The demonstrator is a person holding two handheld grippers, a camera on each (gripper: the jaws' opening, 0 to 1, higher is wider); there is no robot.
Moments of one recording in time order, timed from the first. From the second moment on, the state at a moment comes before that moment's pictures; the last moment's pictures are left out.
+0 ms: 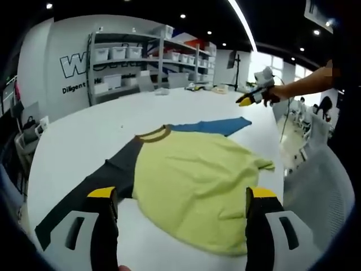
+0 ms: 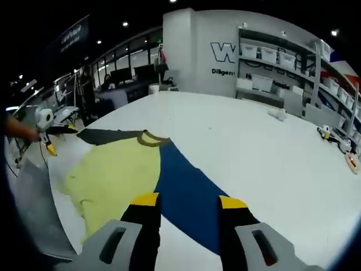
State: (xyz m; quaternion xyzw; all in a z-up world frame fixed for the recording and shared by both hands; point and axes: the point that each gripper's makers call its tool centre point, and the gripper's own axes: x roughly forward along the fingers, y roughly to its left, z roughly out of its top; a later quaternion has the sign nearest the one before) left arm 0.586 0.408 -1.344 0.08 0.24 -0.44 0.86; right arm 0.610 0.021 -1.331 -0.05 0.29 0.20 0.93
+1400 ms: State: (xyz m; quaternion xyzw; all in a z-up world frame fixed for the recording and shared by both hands) left arm 0.697 0.324 -1.410 0.09 0.29 -0.44 0.85; right arm 0.708 0.189 -1.408 -0.07 0.32 0.35 0.88
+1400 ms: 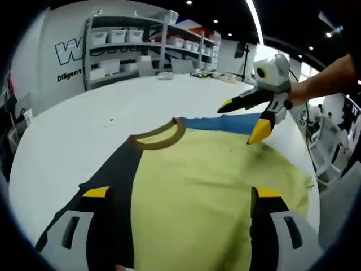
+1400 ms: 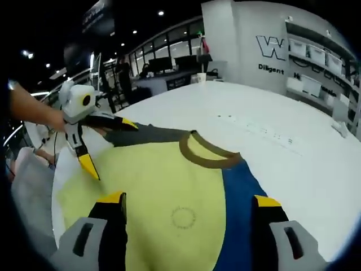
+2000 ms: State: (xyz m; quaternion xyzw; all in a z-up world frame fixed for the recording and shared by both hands) left arm 0.727 0.312 -1.437 0.10 0.34 -0.44 0.83; right arm 0.724 0.194 -1.445 -0.09 0.36 0.35 0.86
